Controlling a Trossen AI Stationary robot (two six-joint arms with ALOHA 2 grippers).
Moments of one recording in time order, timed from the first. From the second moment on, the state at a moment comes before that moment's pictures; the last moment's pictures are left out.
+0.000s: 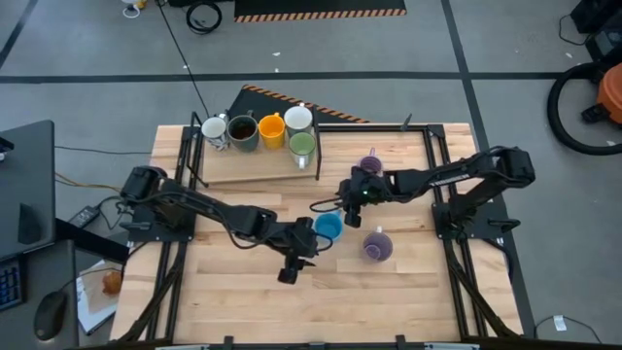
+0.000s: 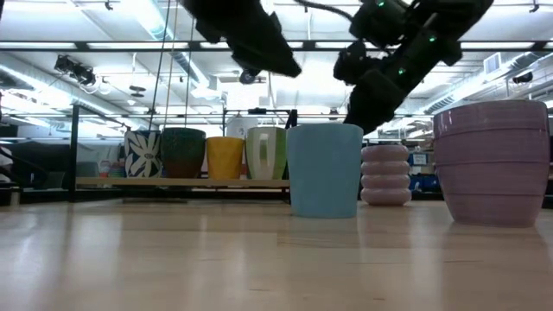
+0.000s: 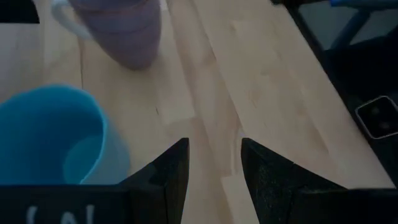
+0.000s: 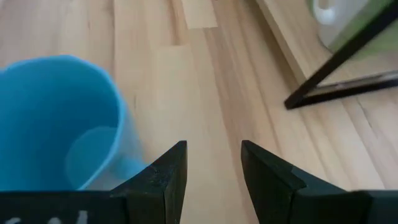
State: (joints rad) left arm -0.28 1.72 1.20 -0.21 0.03 -0.04; right arm -0.07 1.47 0.77 -0.08 0.13 0.03
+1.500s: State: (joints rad) left arm -0.22 1.80 1.20 -0.34 -0.44 -0.14; right arm 0.10 1.52 0.84 -0.27 -0.04 0.23
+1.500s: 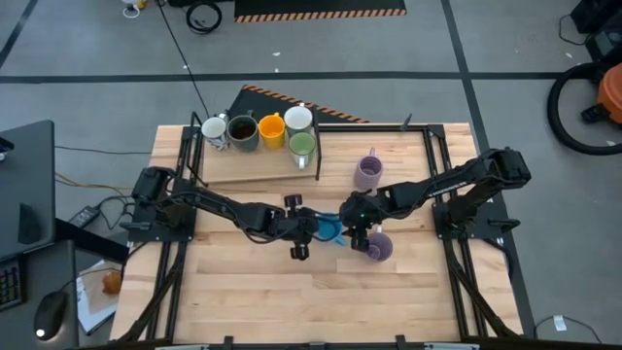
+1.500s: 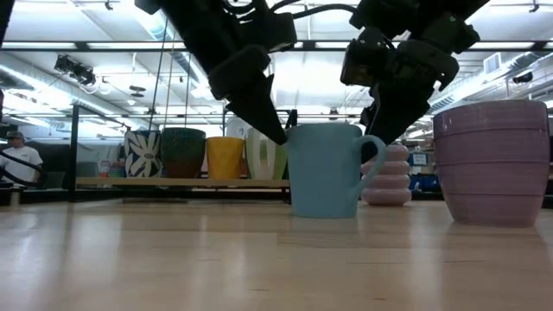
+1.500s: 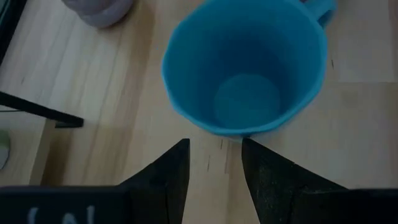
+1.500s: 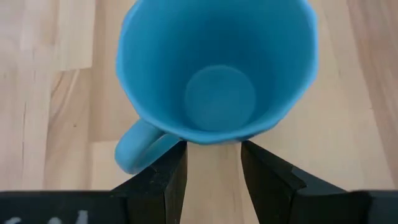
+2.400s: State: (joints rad) left arm -0.23 1.82 1.26 -0.37 -0.14 -0.32; right arm -0.02 1.50 0.84 -0.24 0.15 0.14
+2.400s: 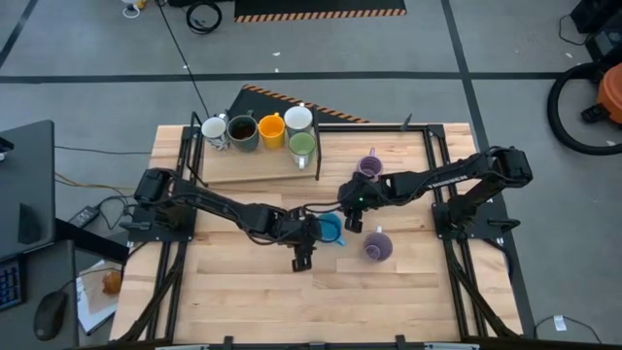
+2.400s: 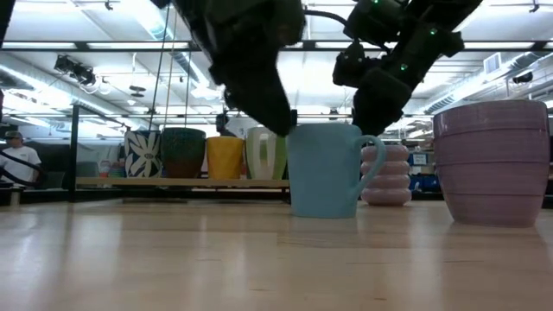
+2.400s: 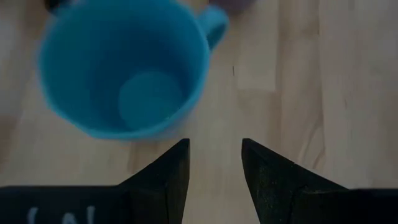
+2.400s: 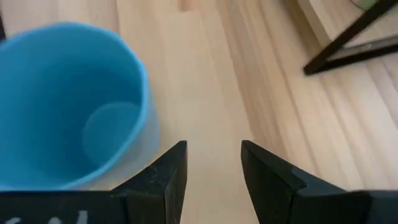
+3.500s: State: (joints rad) left arm -0.22 1.84 1.26 -0.48 -0.31 -0.29; right arm 0.10 1.49 0.84 -0.32 0.06 0.26
